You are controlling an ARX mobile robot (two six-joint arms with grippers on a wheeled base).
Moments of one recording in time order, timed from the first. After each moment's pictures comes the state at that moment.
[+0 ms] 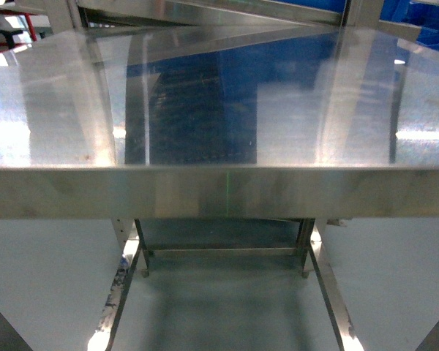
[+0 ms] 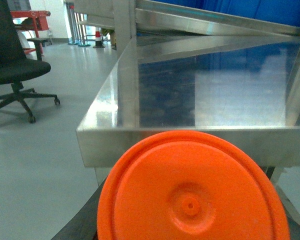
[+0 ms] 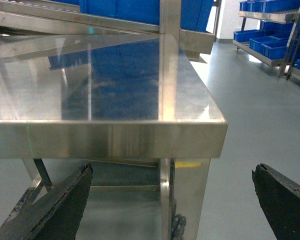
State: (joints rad) left arm 0.00 0.01 0.01 -0.01 0.00 0.00; right arm 0.00 0.00 0.01 -0.01 0.00 0.00
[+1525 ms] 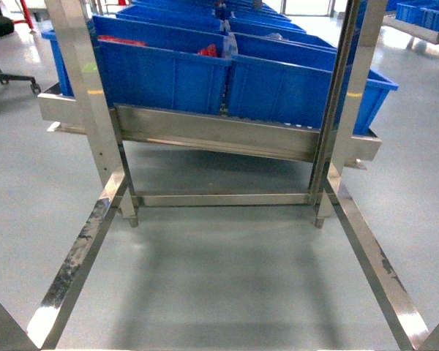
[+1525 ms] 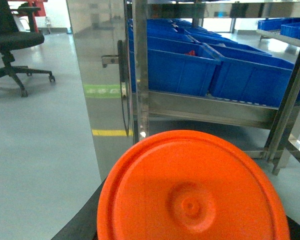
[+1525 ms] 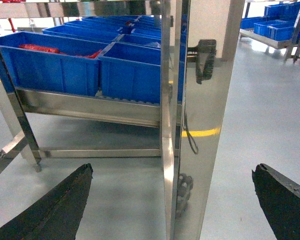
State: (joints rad) left arm 0.00 0.01 0.01 -0.01 0.00 0.00; right arm 0.00 0.00 0.01 -0.01 0.00 0.00
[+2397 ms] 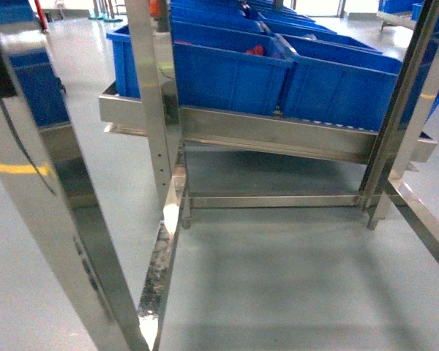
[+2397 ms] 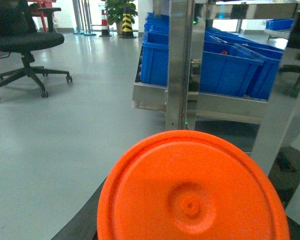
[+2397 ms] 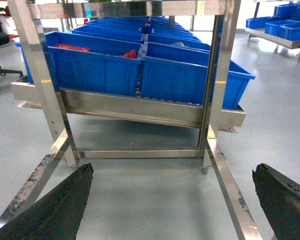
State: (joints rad) left arm 0.00 0.01 0.01 -0.01 0.00 0.00; right arm 0.00 0.00 0.01 -0.01 0.00 0.00
